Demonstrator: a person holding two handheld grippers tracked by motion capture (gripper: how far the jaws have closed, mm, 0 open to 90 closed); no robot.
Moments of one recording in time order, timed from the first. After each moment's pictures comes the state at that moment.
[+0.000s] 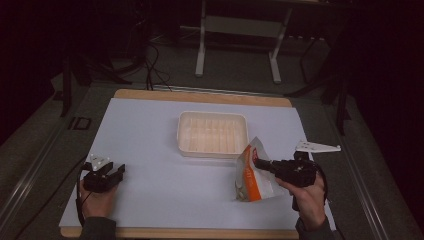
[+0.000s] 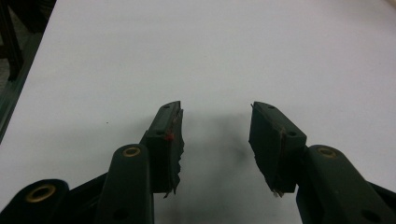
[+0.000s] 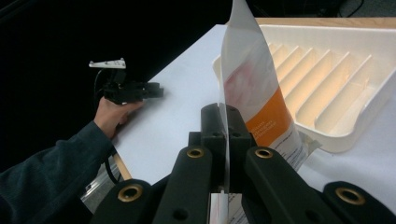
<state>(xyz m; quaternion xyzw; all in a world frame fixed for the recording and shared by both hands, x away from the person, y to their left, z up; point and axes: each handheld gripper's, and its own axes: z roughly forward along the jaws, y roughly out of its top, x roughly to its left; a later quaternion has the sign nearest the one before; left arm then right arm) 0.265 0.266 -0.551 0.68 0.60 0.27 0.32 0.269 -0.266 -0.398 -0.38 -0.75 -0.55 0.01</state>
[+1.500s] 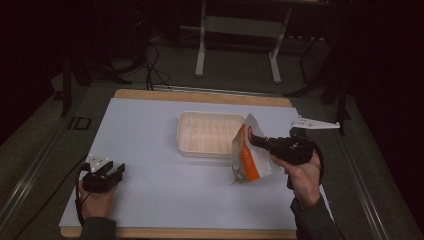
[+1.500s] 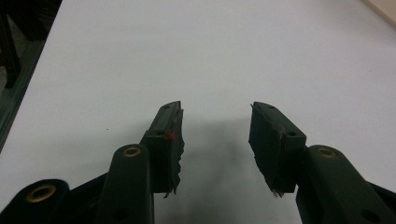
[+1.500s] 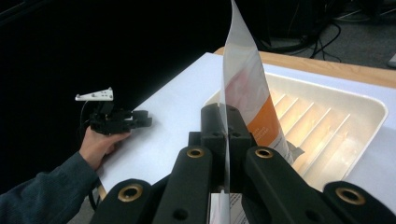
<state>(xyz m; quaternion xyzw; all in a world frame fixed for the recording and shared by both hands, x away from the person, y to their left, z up) 0.263 0.267 -0.550 0.67 0.59 0.28 0.34 0.296 -0.243 -0.353 -0.37 -0.74 -0.56 -0.04</state>
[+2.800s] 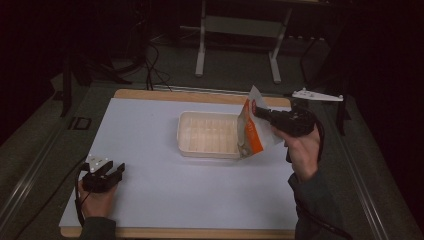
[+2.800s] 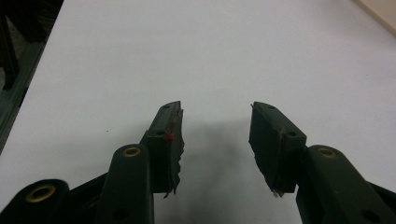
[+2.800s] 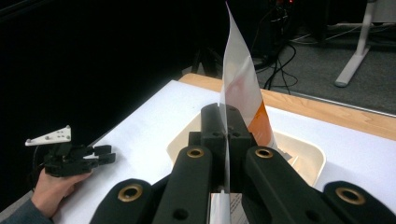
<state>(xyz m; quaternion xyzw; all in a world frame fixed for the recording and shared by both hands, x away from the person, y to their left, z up) 0.263 0.268 -0.550 0.67 0.59 0.28 0.35 0.337 -0.237 -0.315 -0.40 -0.72 -0.55 -0.10</state>
